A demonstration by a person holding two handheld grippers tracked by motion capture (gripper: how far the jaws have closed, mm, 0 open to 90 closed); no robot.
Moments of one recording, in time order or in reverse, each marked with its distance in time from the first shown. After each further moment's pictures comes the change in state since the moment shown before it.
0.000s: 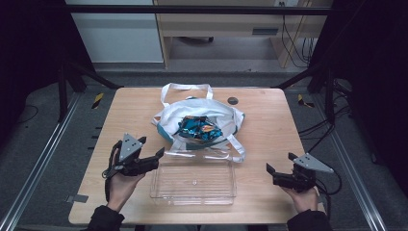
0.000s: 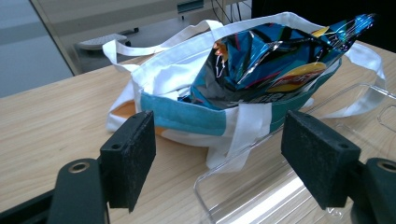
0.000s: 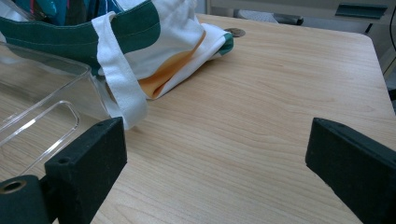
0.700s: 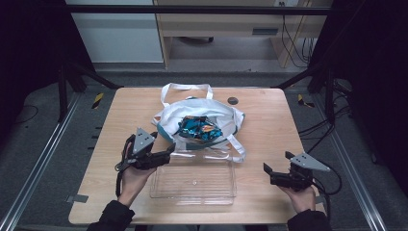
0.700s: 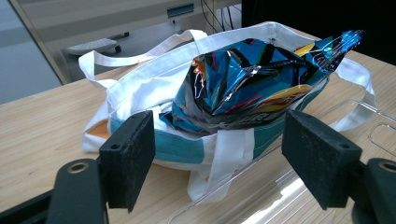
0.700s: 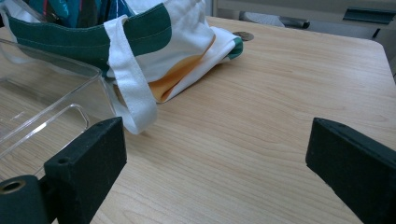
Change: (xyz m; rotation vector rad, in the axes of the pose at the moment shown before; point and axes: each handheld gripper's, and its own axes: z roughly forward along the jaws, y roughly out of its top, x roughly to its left) left arm -0.014 0.014 0.025 -0.003 -0.028 0.013; right arm 0.006 0.004 0.004 0.000 0.023 -0.015
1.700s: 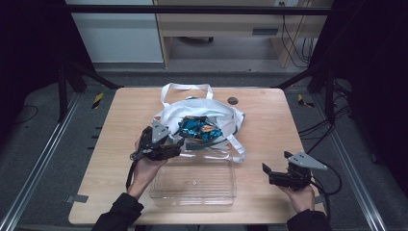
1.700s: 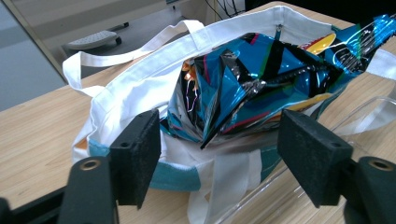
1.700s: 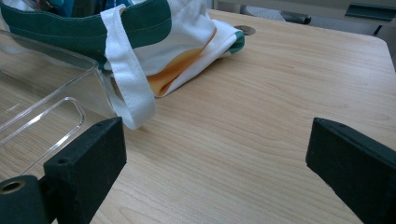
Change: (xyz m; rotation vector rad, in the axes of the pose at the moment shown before) left arm -0.006 0.015 0.038 0.075 0.012 0.063; right arm 0.000 0.000 0.005 0.026 -0.004 -0.023
